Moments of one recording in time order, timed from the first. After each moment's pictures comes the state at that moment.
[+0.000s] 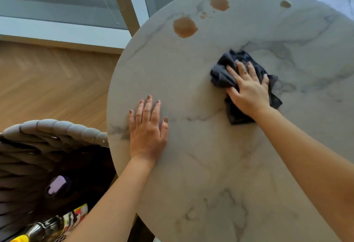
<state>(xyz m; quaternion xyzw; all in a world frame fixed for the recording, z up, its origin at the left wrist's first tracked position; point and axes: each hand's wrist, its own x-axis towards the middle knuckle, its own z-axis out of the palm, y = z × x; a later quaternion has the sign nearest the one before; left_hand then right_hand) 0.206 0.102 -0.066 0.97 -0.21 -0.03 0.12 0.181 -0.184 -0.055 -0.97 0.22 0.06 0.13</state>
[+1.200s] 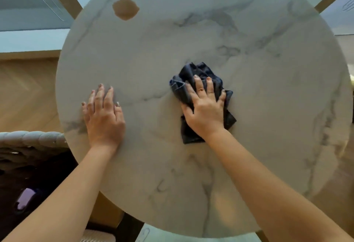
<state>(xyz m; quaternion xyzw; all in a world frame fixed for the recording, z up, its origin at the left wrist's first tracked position) 0.204 0.098 -0.064 0.97 -0.19 -0.02 0.15 0.071 -0.102 -0.062 -0.95 0.29 0.01 0.14</state>
